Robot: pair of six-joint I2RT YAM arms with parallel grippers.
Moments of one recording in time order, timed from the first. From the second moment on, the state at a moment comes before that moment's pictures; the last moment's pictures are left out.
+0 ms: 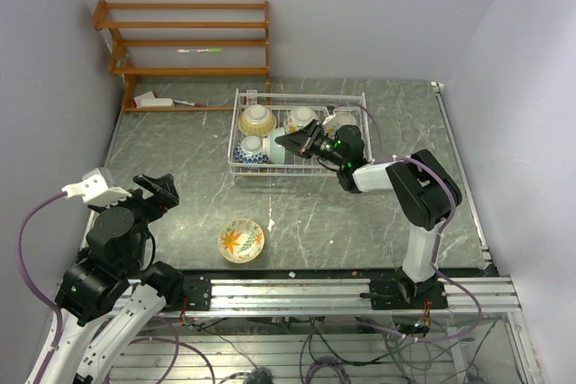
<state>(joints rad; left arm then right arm) -0.52 0.26 0.81 -0.75 -0.66 -0.64 0.50 1.91 0.89 1.03 -0.51 1.16</state>
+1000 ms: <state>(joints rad) -0.52 0.26 0.81 -0.75 -0.66 -0.64 0.41 1.86 0.79 0.93 -0.47 1.18</state>
